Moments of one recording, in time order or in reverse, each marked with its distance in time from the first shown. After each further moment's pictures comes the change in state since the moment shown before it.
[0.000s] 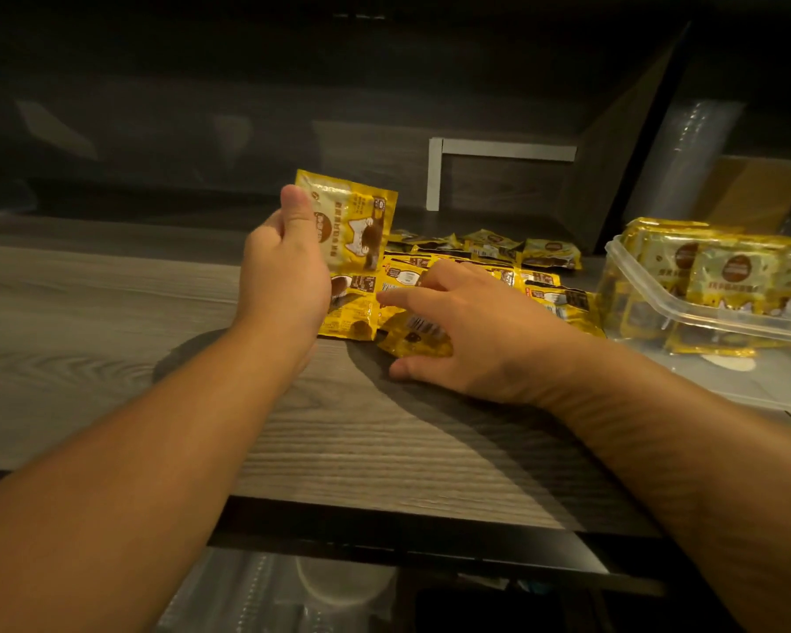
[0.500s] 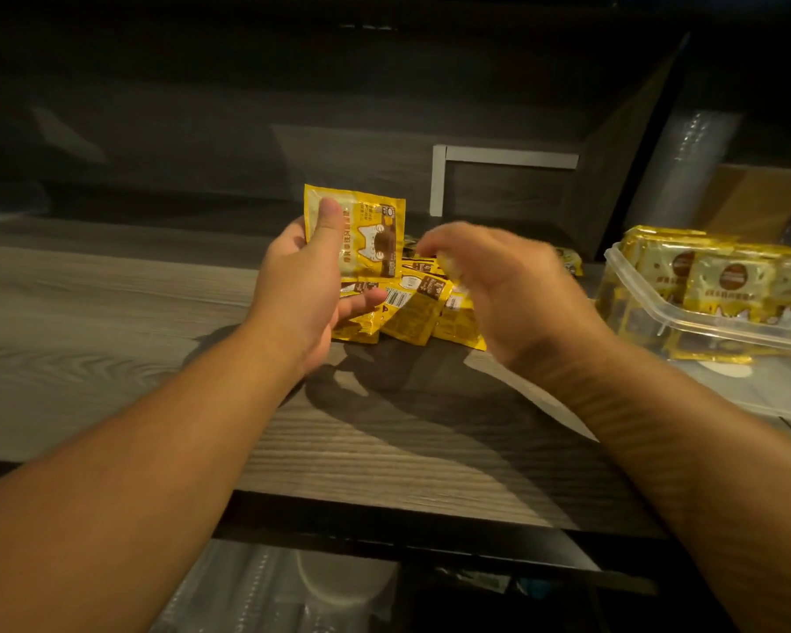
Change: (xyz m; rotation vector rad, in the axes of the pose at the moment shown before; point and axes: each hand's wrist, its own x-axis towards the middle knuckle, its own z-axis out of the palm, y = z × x) left_hand -0.006 0.006 0.003 -0.224 -0.143 -0.166; right_hand -0.014 -0.002 -0.011 0.280 0.494 0.060
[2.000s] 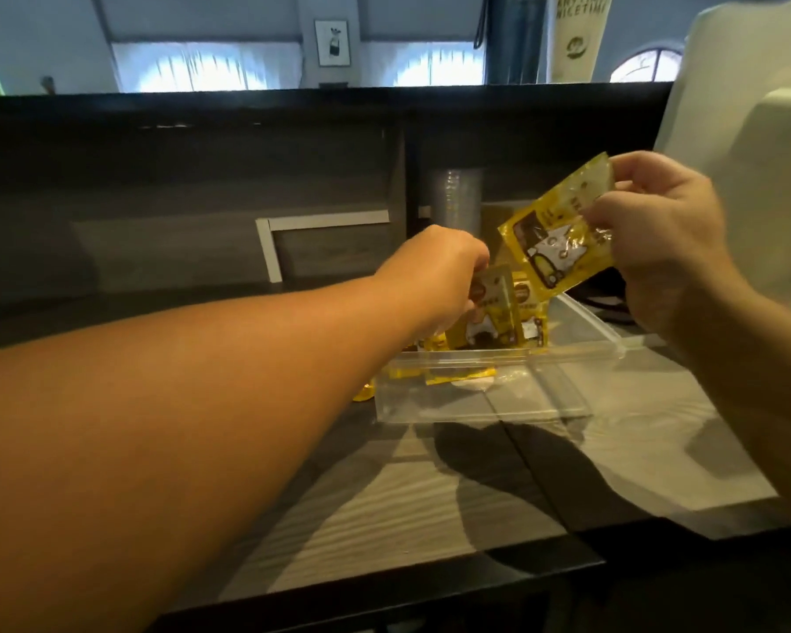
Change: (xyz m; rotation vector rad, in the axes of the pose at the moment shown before) left_hand -0.054 -0.021 0.273 1.337 -0.754 0.873; right_hand -0.093 0.147 -0.212 0.537 0.676 0.558
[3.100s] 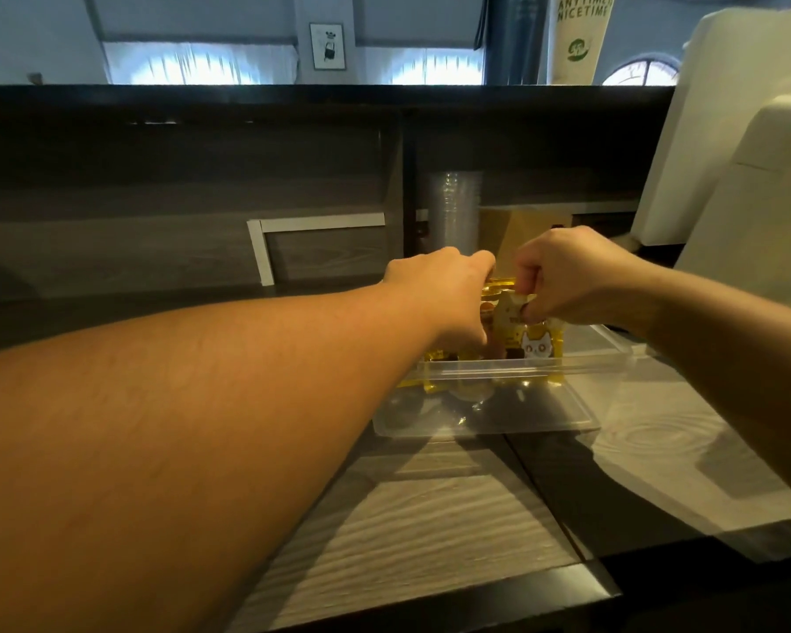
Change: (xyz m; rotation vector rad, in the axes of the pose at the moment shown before) left_hand 0.026 -0.008 0.020 0.195 -0.145 0.003; right_hand 0.044 0.044 0.025 -1.129 -0.593 -0.260
